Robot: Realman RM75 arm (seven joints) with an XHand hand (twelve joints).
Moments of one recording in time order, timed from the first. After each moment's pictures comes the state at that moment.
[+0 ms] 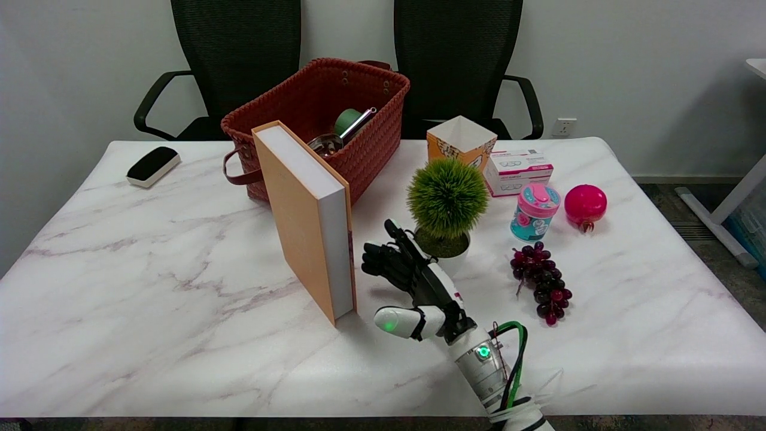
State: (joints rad) arm -0.19 -1.38 -1.98 1.12 0.38 0.92 1.43
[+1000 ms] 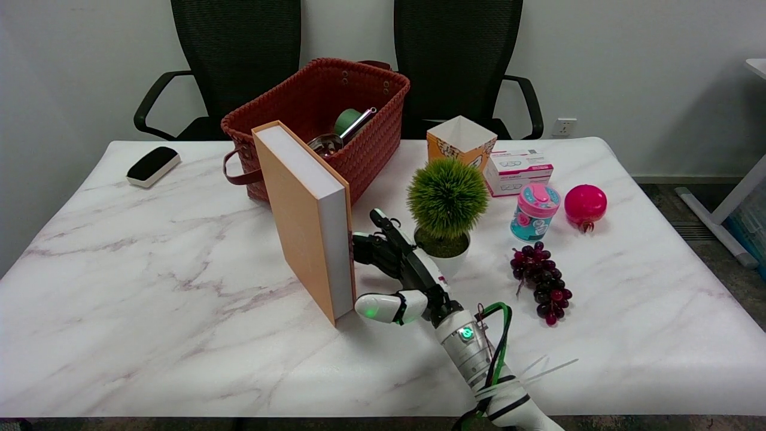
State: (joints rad) arm -0.14 -1.40 -1.97 1.17 0.40 0.78 1.32
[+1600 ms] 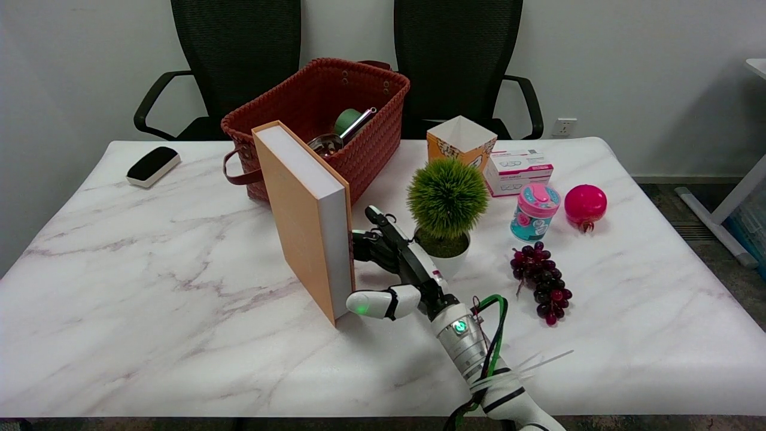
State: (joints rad) arm -0.13 -1.42 -1.96 1.21 0.43 0.72 1.21
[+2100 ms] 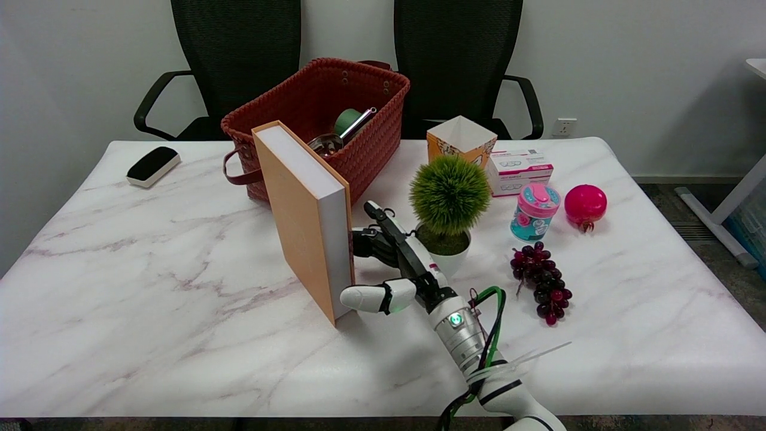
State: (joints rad) arm -0.12 -1.42 -1.95 1.25 0.49 0.66 1.08
